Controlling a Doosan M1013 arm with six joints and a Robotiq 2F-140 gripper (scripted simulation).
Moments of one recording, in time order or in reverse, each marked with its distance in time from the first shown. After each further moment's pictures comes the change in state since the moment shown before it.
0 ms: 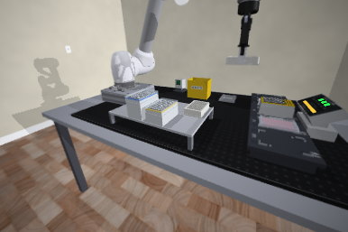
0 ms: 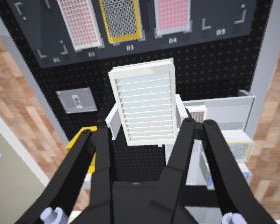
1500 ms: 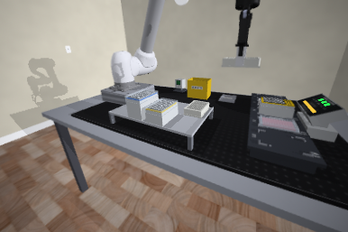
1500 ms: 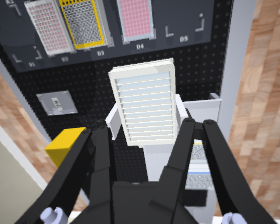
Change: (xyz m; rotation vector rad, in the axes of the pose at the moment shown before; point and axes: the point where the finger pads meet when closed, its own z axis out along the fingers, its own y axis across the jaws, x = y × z) arm 0.001 0.093 -0.001 -0.003 0.000 0.001
